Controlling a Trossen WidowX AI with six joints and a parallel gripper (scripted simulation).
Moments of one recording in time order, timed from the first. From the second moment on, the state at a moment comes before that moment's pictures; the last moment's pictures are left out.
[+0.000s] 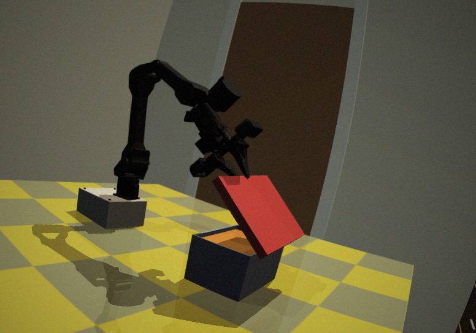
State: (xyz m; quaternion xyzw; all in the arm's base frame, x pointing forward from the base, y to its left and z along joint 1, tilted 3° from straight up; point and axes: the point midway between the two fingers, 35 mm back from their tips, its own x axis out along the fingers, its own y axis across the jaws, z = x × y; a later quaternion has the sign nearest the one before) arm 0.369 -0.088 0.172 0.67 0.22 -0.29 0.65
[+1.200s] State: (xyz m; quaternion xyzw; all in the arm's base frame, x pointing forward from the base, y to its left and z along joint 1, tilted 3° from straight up) arm 0.351 -0.153 0.164 0.67 0.22 -0.29 0.64
